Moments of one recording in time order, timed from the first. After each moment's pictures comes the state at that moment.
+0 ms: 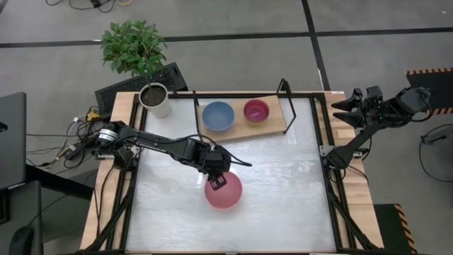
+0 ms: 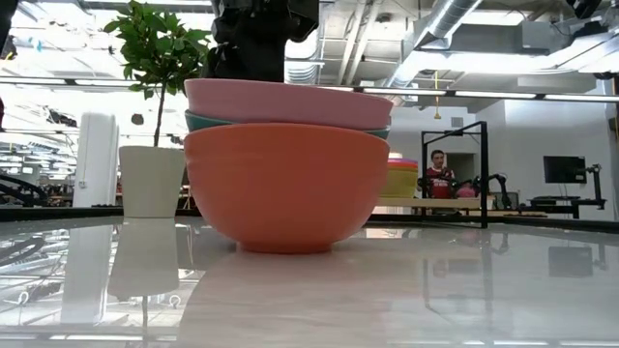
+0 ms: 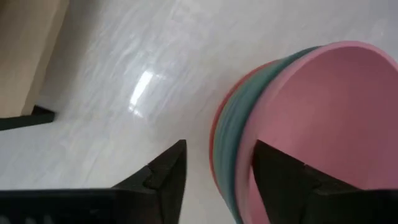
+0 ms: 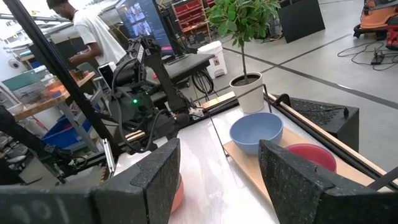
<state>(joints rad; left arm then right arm) -0.17 1.79 1.53 -0.93 -0.15 -0.67 0.67 0.30 1.20 -1.05 0.81 0.47</state>
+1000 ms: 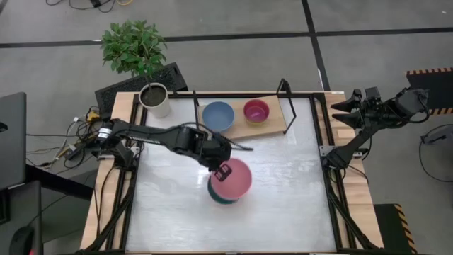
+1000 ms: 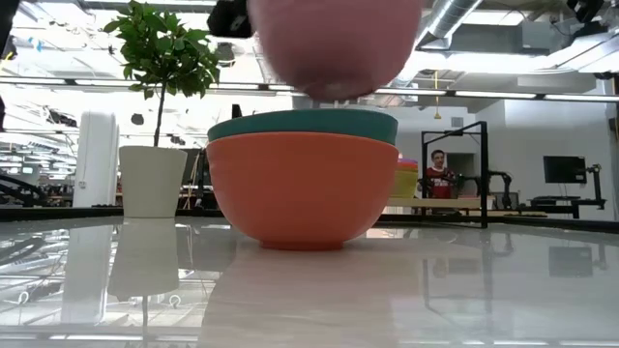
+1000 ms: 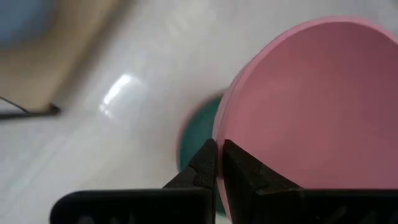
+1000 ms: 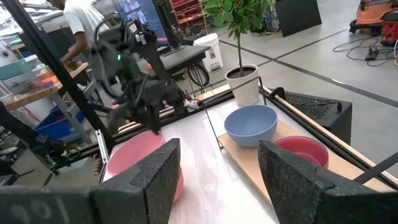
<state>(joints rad) -0.12 1.78 1.77 -1.07 -0.12 -0.84 0.66 0.30 1.20 -1.10 0.81 0.49</state>
